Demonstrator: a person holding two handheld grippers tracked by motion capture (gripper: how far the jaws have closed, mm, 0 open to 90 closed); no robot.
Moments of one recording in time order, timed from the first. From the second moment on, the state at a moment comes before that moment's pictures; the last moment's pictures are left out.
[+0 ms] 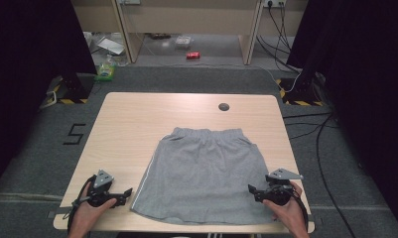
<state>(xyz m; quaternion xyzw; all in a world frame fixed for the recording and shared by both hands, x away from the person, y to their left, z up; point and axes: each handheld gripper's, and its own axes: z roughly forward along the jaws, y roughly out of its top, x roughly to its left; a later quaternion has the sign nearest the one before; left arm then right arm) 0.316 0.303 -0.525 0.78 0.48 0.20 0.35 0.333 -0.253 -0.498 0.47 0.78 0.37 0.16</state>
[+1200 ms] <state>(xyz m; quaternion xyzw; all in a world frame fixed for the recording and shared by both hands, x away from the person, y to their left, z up) 0.391 0.267 -0.488 0.77 0.46 0.16 0.42 0.331 -0.240 -0.493 0.45 0.78 0.39 0.16</state>
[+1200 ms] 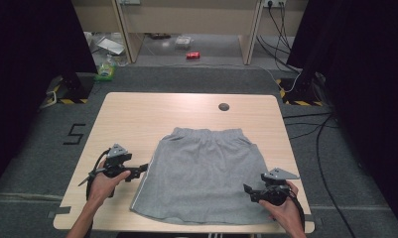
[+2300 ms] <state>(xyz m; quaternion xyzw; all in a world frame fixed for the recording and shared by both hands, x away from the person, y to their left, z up) 0.500 0.198 -0.467 0.78 0.47 0.15 0.38 0.332 -0.235 -0.493 0.44 0.79 0.39 0.15</state>
